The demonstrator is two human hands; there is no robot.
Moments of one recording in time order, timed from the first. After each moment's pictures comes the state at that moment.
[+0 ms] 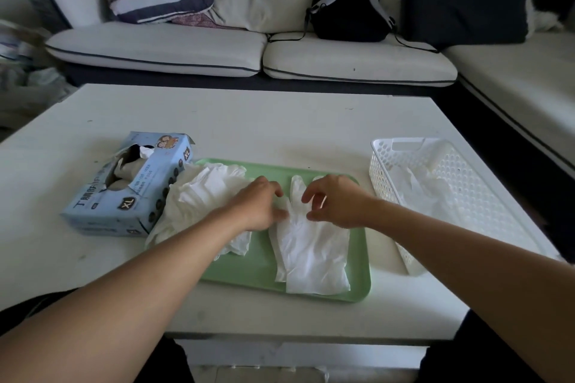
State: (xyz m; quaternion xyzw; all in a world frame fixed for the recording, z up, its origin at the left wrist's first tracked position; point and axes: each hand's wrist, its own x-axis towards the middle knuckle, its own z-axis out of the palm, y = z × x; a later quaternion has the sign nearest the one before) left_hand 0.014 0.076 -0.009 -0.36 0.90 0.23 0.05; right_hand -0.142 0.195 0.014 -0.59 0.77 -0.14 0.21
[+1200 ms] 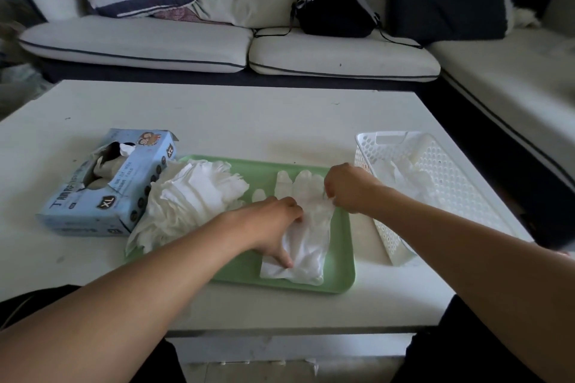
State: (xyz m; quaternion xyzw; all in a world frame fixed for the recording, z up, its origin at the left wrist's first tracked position) left_hand 0.002 0.121 0.000 -0.14 0.97 0.09 0.18; right_hand -0.190 0.197 0.001 -0.55 0.83 0.03 0.09
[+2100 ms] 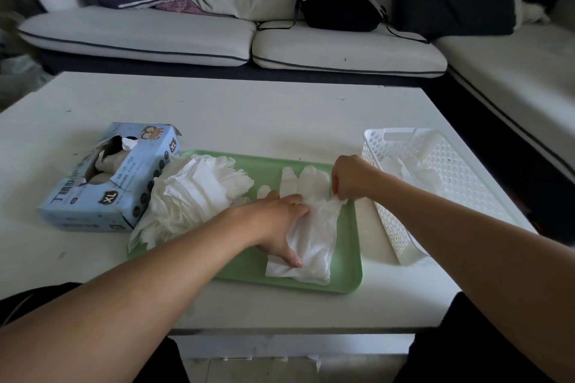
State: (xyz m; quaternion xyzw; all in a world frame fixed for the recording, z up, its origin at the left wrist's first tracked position) left_hand 0.001 0.117 -0.001 -0.16 0.96 0.09 0.22; right_hand -0.200 0.171 -0.002 -0.53 0.83 0.11 0.13
